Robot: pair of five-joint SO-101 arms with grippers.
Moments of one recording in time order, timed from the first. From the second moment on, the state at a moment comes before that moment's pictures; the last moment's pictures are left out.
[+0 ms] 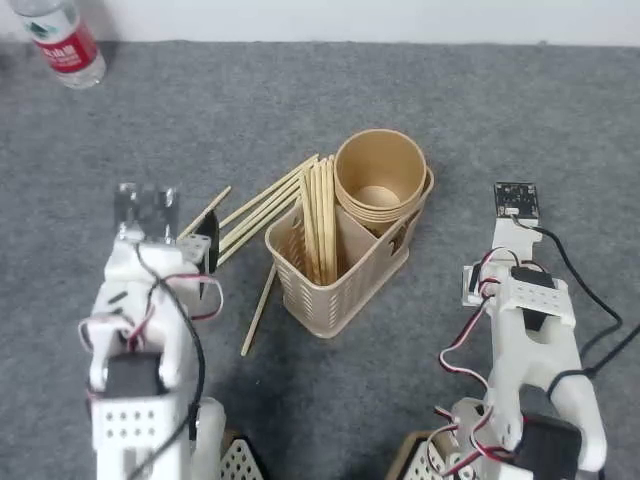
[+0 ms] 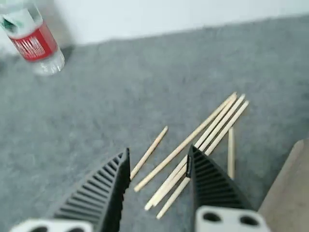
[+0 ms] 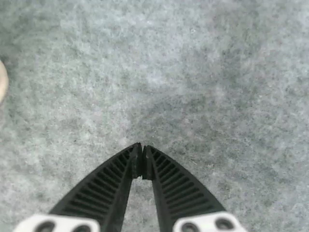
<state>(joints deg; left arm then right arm) -8.7 -76.0 69.0 44.8 -35.7 9.9 -20.5 59.9 38.1 10.0</state>
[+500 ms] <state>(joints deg) -13.1 -8.4 31.9 48.2 -48.0 9.9 -20.5 59.9 38.1 10.0</state>
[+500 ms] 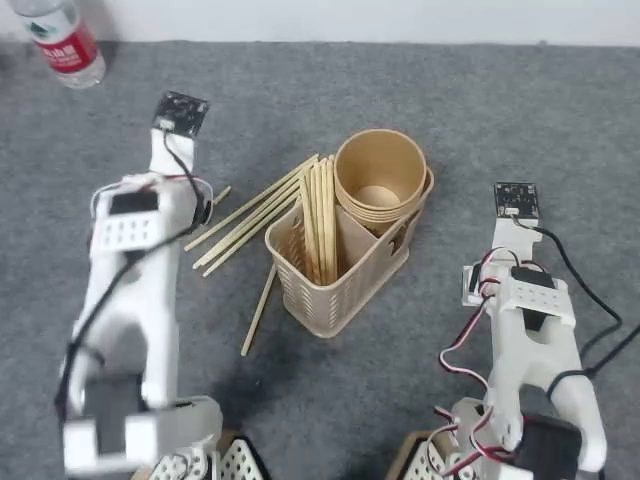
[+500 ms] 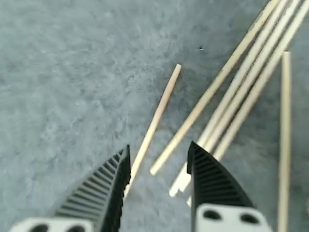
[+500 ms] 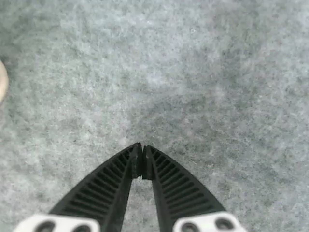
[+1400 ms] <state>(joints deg) -14.1 47.9 -29.0 85.1 -67.6 9.9 -20.5 59.9 38.1 10.0</state>
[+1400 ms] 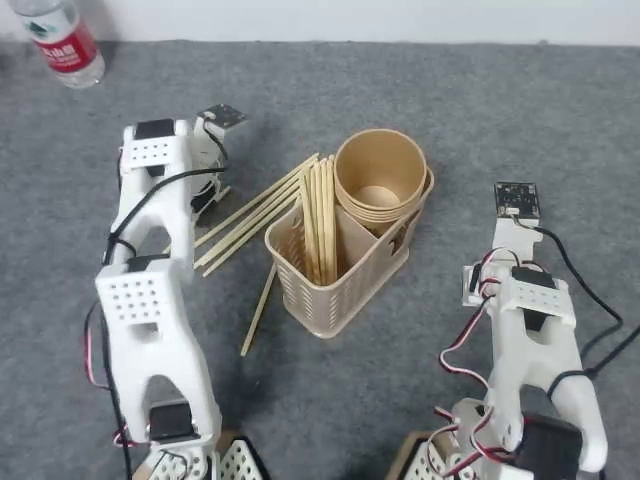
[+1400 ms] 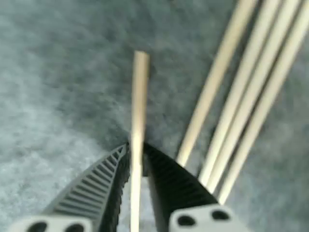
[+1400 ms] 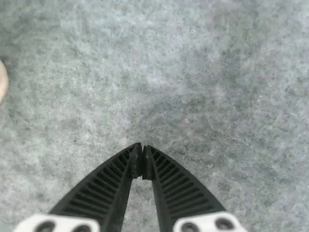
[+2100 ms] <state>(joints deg) -9.8 39.1 -41.1 98.4 -53.0 9.9 -20.5 59.9 37.4 10.0</state>
